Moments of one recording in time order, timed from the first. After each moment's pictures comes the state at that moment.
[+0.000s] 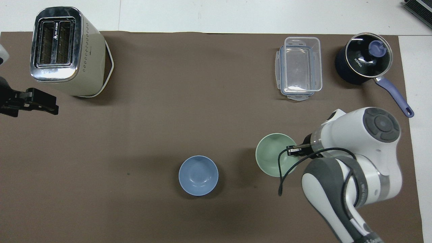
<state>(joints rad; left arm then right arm) -0.01 0.06 -0.07 -1.48 -0.02 1.47 -0.06 -0.03 -0.08 0.28 -2.20 0.17 2.04 0.11</state>
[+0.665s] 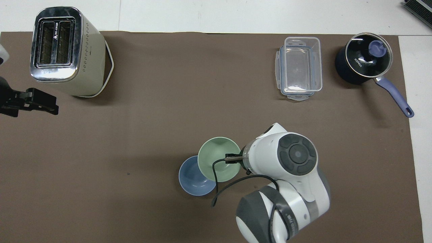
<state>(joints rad) -0.01 0.06 -0.07 -1.48 -0.02 1.47 -0.06 0.14 0.00 0.44 -2.15 0.19 2.21 0.47</state>
